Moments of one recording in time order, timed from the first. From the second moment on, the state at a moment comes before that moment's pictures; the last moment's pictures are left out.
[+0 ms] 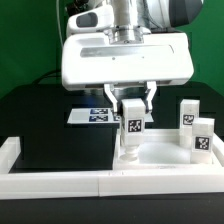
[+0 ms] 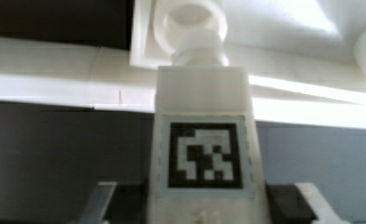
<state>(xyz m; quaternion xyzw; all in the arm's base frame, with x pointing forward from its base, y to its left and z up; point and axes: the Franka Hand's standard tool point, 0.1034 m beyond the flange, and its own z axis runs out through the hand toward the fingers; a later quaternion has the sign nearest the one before) 0.611 -0.003 0.100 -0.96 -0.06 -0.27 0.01</state>
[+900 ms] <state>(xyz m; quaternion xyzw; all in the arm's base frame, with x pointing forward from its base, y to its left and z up) 0.609 -0.005 0.083 -0.96 -0.06 -0.27 0.01</state>
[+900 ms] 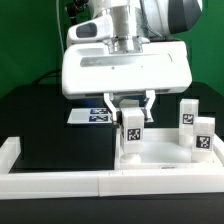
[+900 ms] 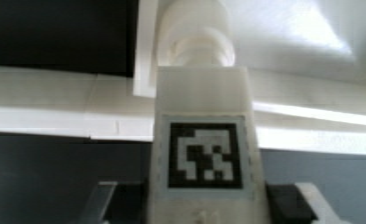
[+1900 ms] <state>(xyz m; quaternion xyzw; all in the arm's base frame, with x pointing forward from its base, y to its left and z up) 0.617 -0.004 0.080 -0.96 -0.05 -0.29 0.00</state>
